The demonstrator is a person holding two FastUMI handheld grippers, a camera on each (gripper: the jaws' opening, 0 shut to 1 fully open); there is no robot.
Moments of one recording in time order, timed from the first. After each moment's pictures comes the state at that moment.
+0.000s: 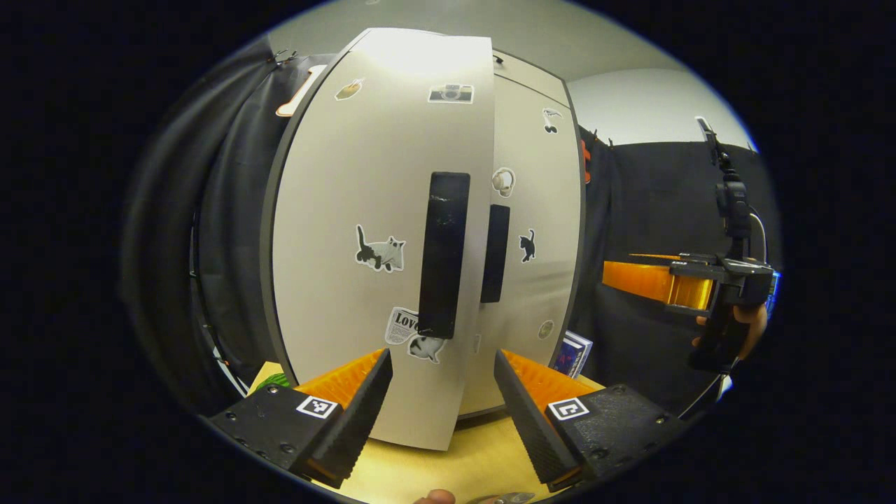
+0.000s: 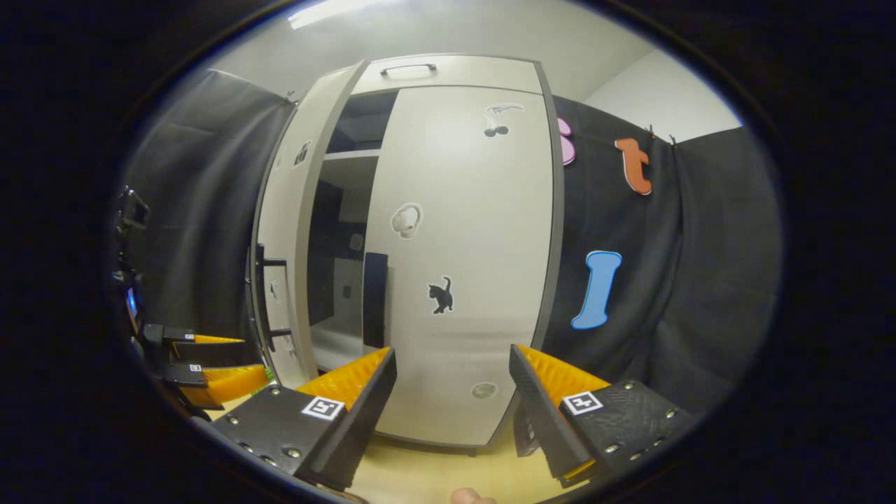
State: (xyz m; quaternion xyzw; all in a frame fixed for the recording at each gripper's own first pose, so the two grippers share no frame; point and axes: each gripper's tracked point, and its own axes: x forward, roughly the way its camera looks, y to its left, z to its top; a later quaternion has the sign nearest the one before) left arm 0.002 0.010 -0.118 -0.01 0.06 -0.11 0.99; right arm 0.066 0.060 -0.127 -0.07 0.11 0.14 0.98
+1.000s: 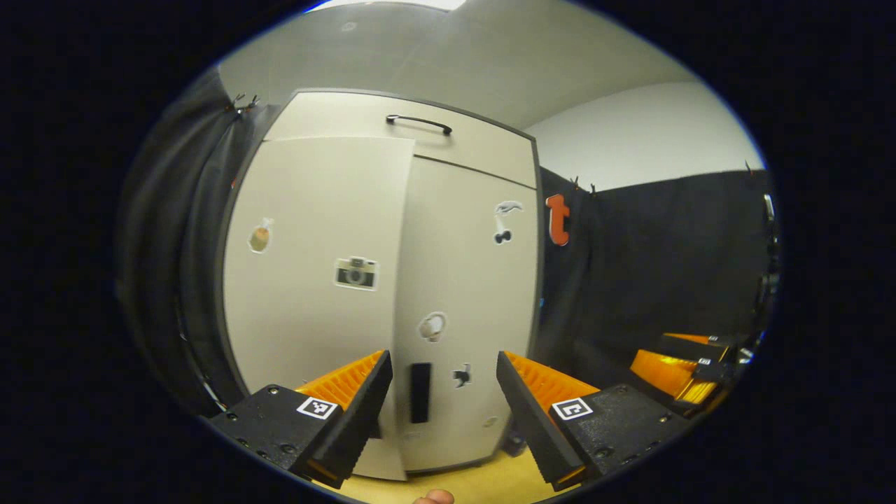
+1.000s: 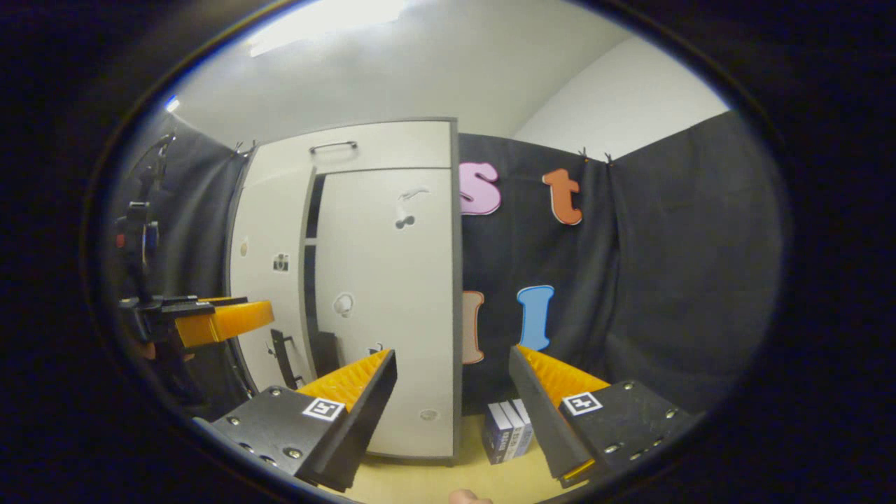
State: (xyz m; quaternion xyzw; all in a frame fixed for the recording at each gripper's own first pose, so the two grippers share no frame) left arm 0.008 -0.127 0.083 -0.04 -0.03 -0.16 0.99; right arm 0.029 -0.069 0.017 0.00 0.04 0.04 1.00
